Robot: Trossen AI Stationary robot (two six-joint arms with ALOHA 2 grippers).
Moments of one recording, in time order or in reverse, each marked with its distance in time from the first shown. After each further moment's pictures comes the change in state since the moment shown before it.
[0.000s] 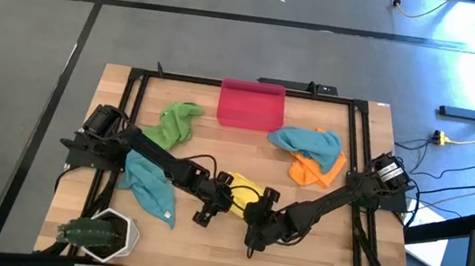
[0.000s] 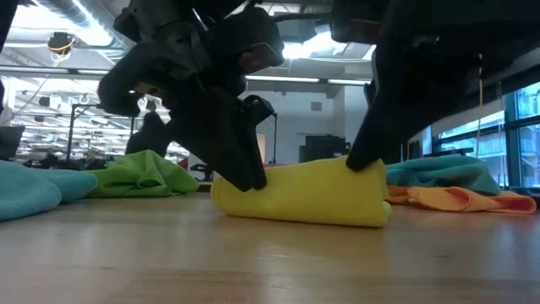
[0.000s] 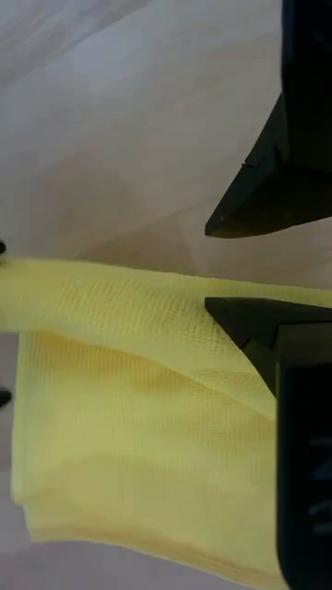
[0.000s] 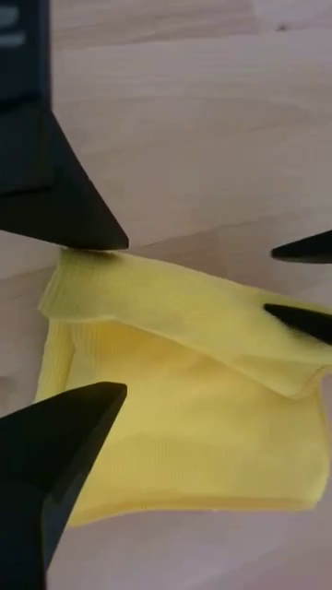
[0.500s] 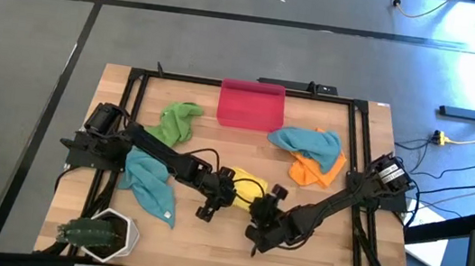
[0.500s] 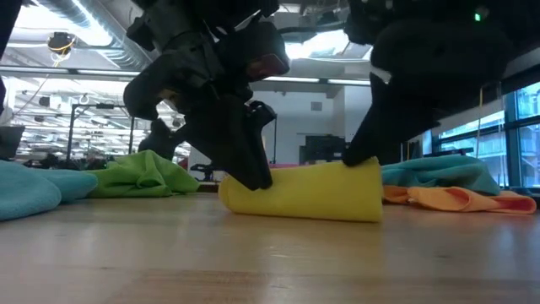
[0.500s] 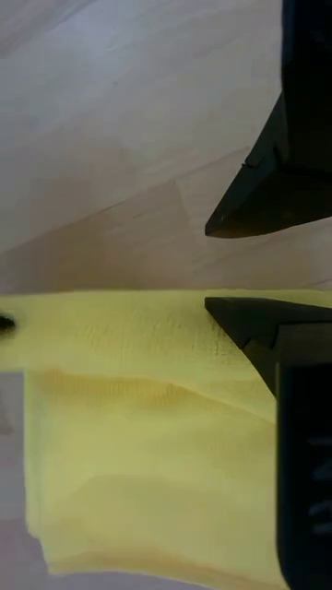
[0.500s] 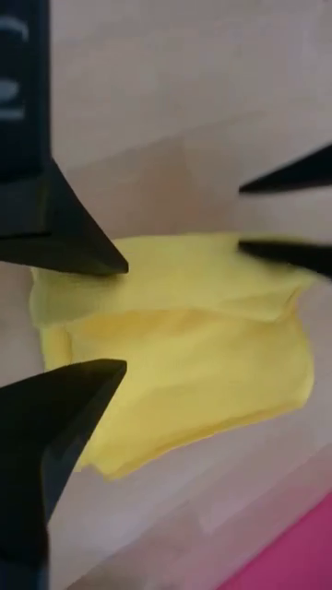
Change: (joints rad) left arm 0.042 0.000 0.000 0.002 0.027 0.009; right arm 0.024 -0.001 -0.076 0.009 0.235 0.154
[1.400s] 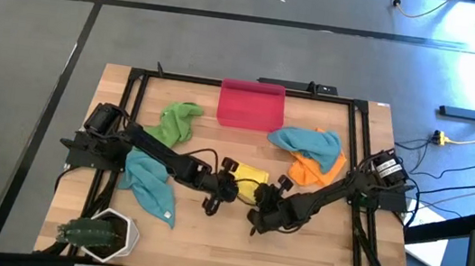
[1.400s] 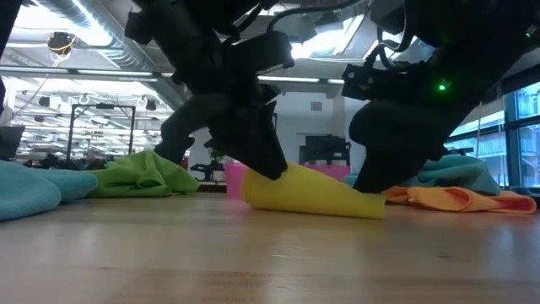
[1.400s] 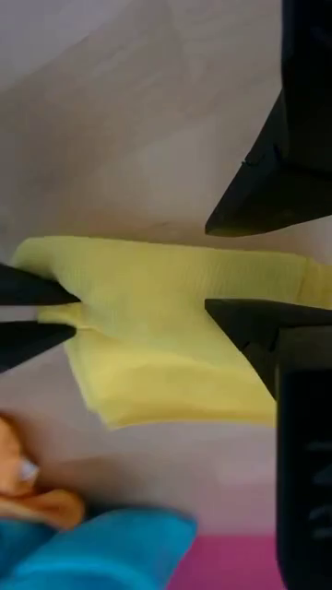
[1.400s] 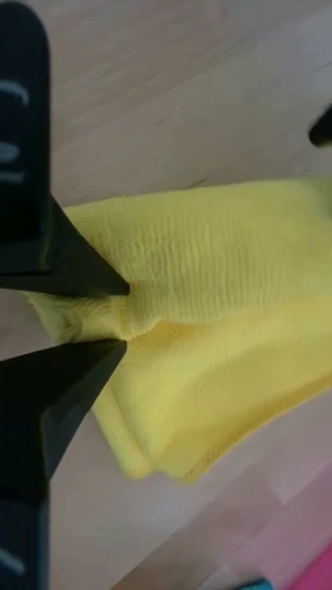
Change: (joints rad) left arm -0.023 -0.003 0.000 0.038 -0.343 0.201; right arm -0.109 -0.002 -0.130 0.075 -0.054 0.077
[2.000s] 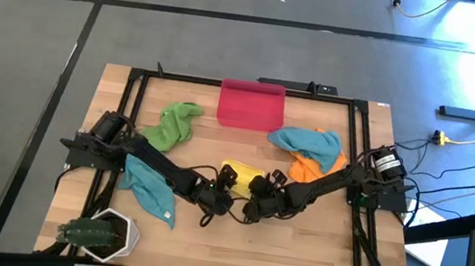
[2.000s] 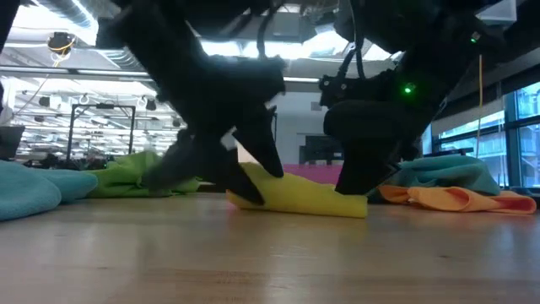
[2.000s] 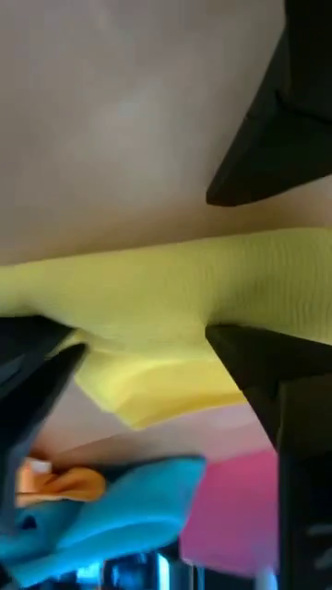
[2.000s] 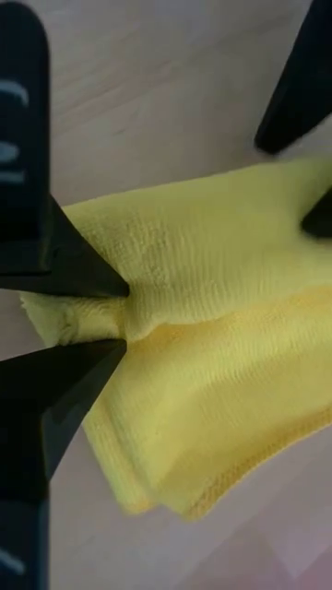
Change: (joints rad) left arm -0.072 0.099 0.001 -0.001 -0.260 0.183; right arm -0.098 -0.003 0.001 0.087 -0.176 -0.083
